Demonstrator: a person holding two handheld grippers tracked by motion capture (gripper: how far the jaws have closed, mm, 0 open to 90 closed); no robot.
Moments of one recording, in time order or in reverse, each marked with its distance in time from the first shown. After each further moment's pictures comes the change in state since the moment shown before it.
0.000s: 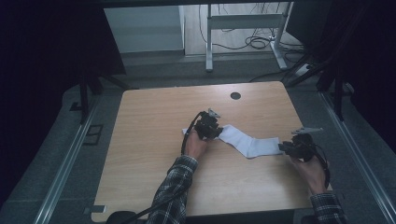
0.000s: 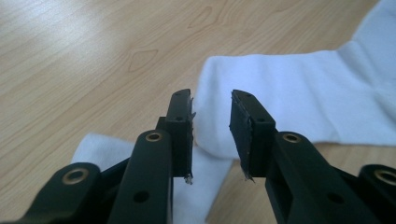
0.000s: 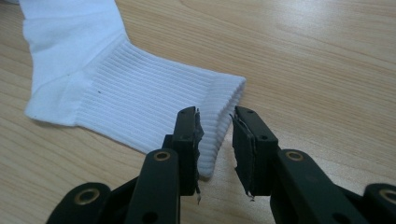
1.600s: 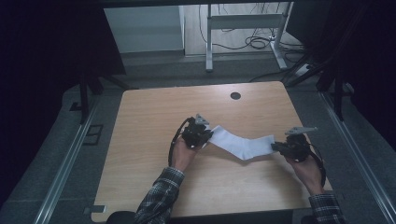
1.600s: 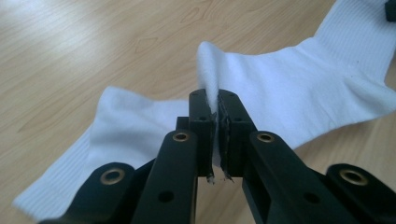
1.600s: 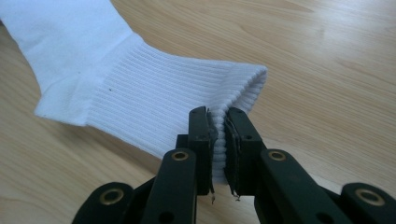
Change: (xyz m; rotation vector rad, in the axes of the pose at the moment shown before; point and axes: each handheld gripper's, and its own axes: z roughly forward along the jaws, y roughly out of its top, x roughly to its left) left arm -0.010 -0.033 -0.077 -0.059 -0.006 0.006; right arm 0.026 0.011 -0.006 -0.040 0.124 -0.091
